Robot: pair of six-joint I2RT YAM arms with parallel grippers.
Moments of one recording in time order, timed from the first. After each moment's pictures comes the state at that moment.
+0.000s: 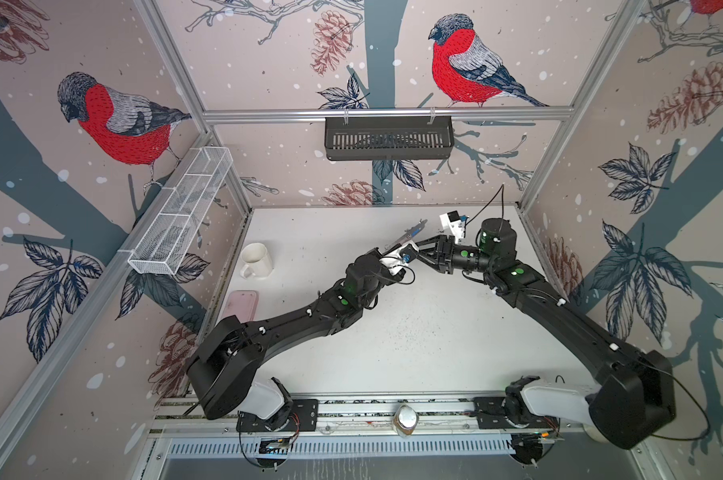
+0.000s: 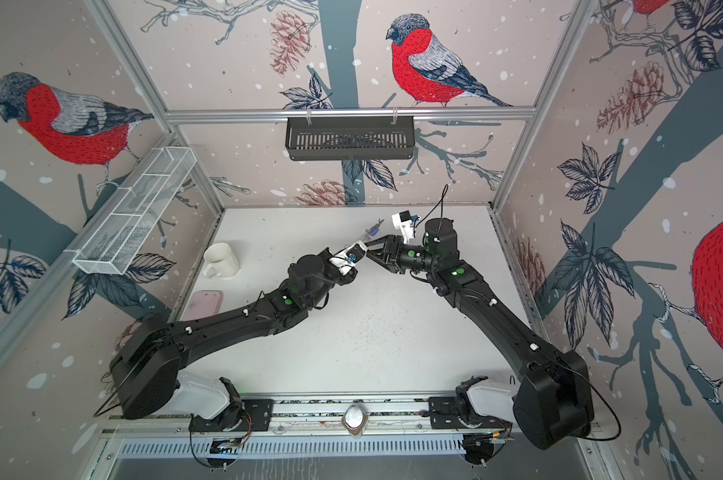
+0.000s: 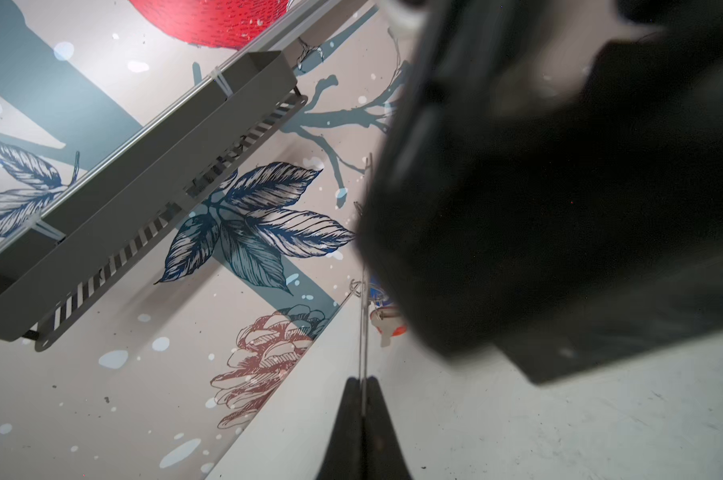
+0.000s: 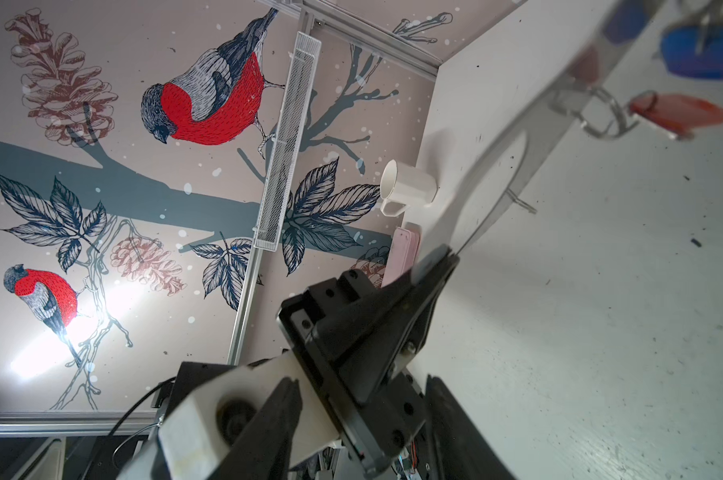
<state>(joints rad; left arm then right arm) -0.85 1.48 0.93 0.43 -0.30 0.54 0.41 1.24 1.00 -0.02 -0.85 0.99</state>
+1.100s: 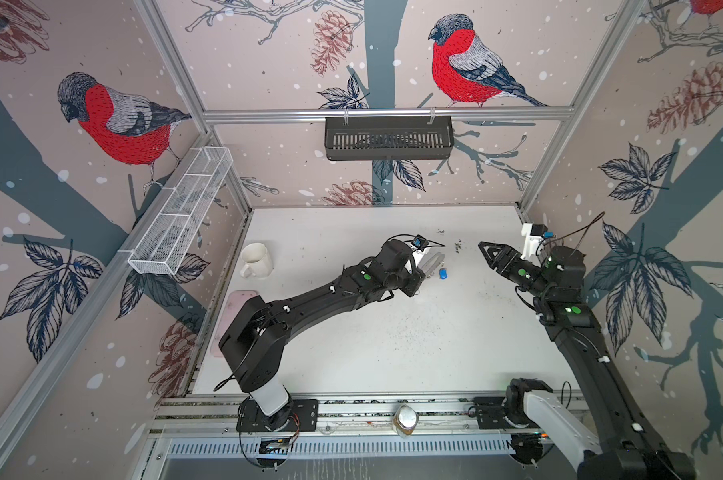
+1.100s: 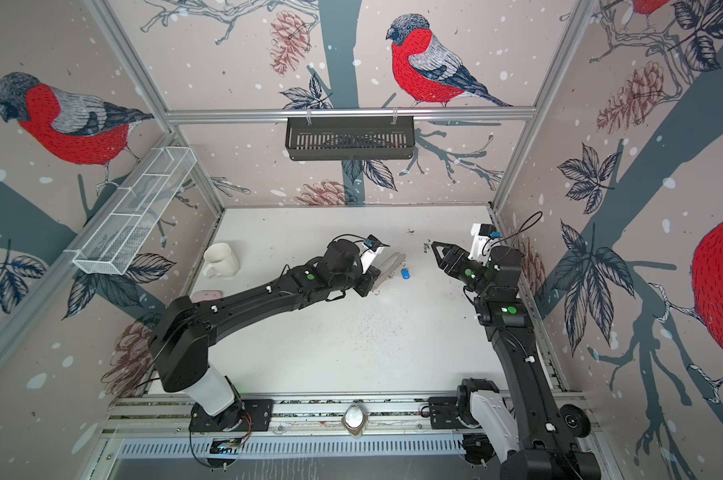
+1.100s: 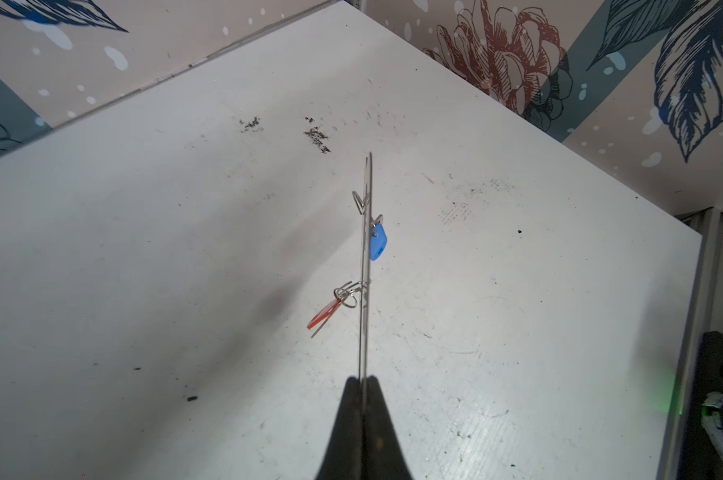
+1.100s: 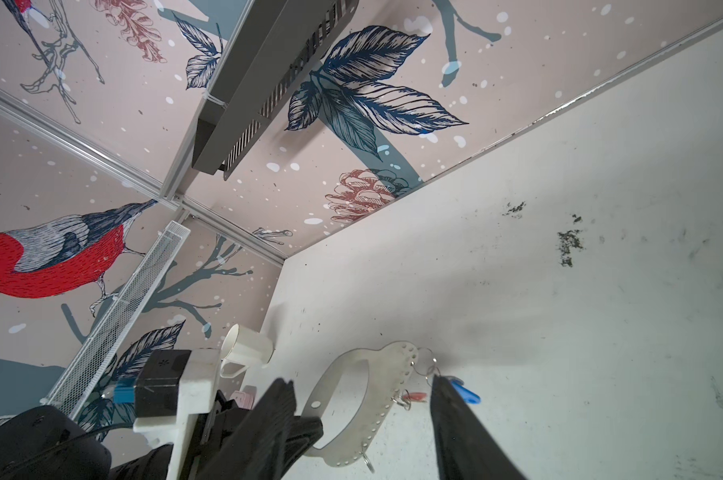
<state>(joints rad) -0.87 1.69 1.25 -0.18 0.10 -0.12 -0.04 0.89 0.76 -0.12 -0.59 0.65</state>
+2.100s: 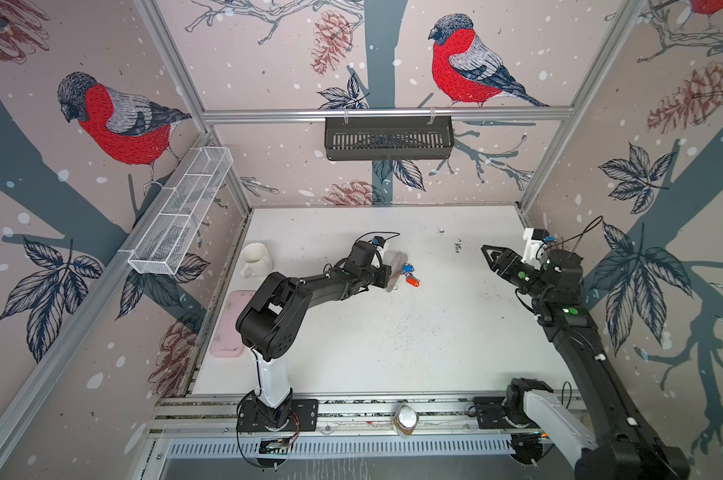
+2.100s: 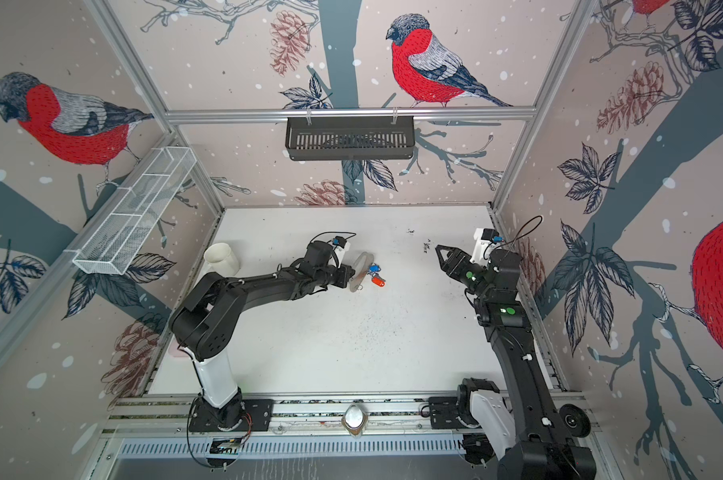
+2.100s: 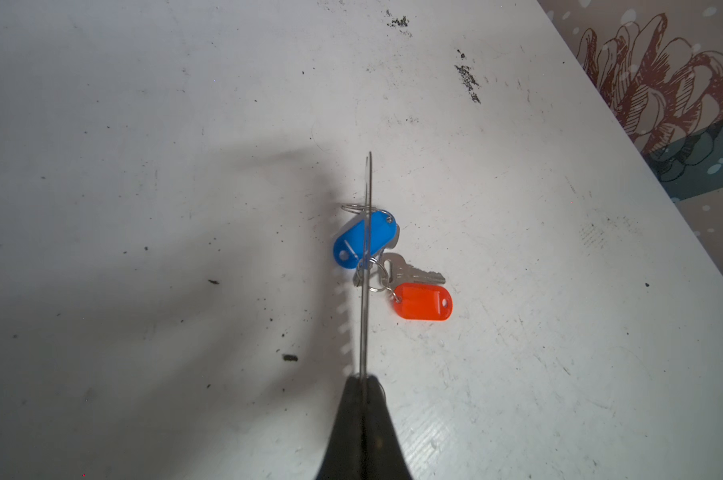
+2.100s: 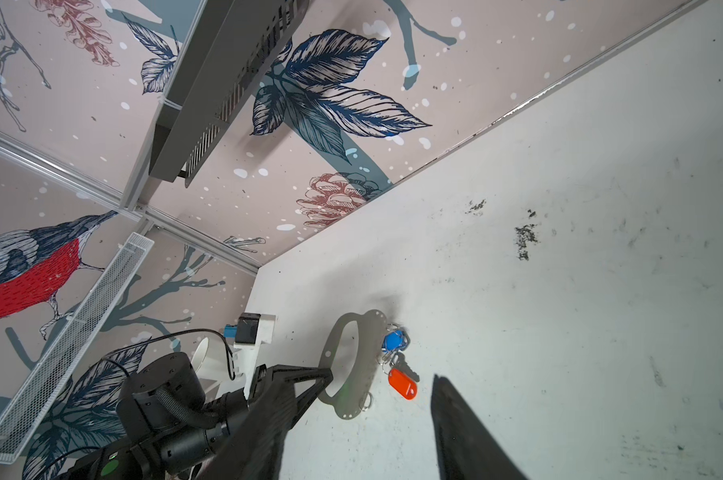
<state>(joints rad) -0.57 1.85 1.04 0.13 0.27 -0.30 -0.07 0.90 0.71 -0.11 -0.54 0.63</state>
